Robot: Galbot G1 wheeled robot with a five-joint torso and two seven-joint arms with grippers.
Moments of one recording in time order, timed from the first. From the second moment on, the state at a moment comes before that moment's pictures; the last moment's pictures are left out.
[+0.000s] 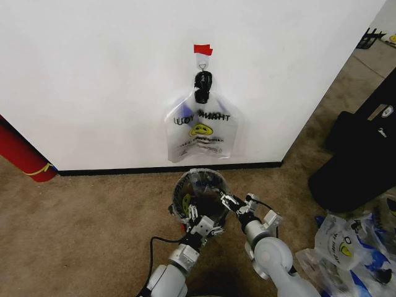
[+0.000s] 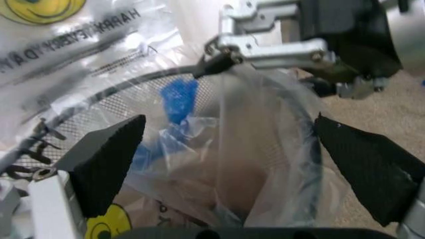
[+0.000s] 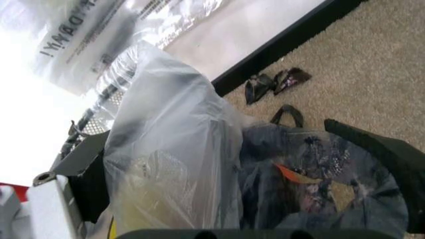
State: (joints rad) left arm 1.33 -1.35 -0.01 -1.81 0.30 -0.05 -0.03; right arm -1.26 1.29 0.23 1.85 0.97 -0.17 0.25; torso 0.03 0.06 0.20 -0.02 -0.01
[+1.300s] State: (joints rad) left arm 1.48 -1.25 -0.10 -2.14 0.18 -0.03 -0.06; right arm -1.23 1.19 0.43 1.75 0.68 -0.08 -0.31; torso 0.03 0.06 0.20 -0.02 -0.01
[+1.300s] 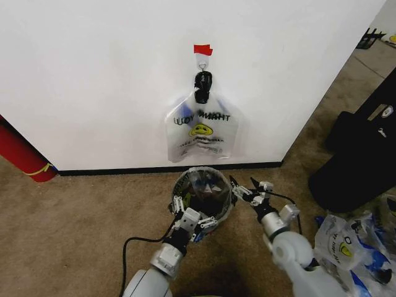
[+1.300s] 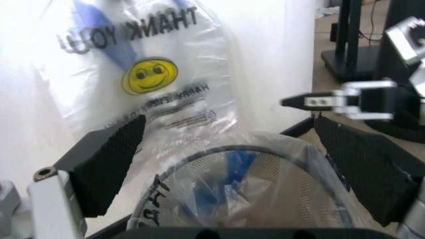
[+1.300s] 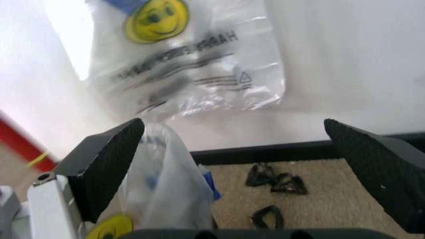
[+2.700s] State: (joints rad) left arm 1.45 -1.25 -0.11 -2.10 0.13 -0.03 -0.07; right arm -0.99 1.24 0.56 1.16 0.53 0.14 -1.34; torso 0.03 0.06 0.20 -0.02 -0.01
